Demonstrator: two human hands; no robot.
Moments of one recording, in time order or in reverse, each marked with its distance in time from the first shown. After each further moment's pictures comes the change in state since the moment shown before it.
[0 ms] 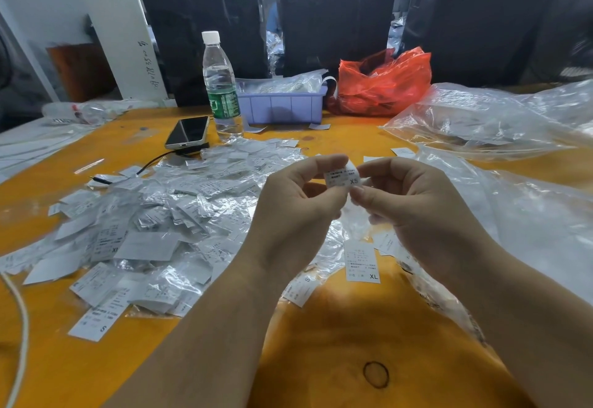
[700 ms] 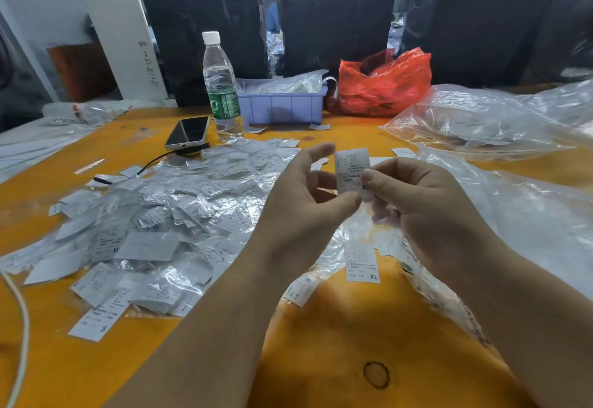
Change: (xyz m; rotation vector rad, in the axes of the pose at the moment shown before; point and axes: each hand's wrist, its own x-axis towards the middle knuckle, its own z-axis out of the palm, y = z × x) left_hand 0.002 -0.001 0.001 -0.007 -0.081 -0.026; right_hand 0.004 -0.002 0.001 0.088 0.040 0.028
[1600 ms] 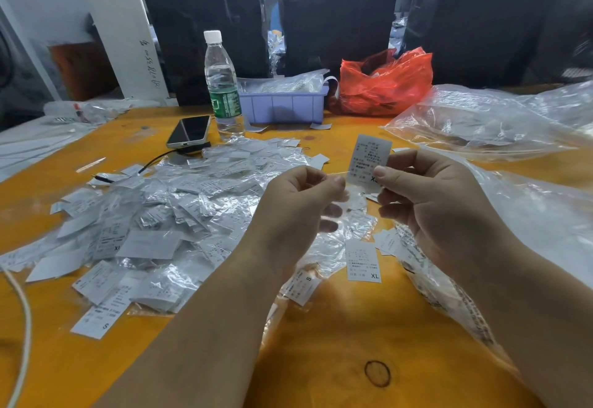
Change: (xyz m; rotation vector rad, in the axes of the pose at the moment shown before) left_hand 0.004 0.000 -0.004 -0.122 0.055 -0.184; right_hand 0.003 -0.005 -0.004 0.124 0.109 0.071
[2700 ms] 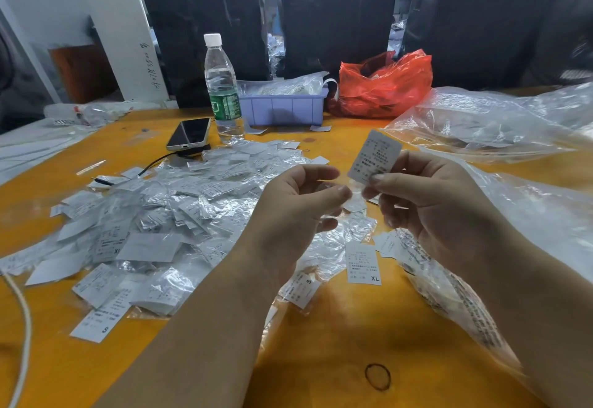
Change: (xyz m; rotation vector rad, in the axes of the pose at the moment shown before) left_hand 0.000 0.001 -0.002 -0.120 -0.052 -0.013; right_hand 0.003 -0.004 -0.008 -0.013 -0.182 0.018
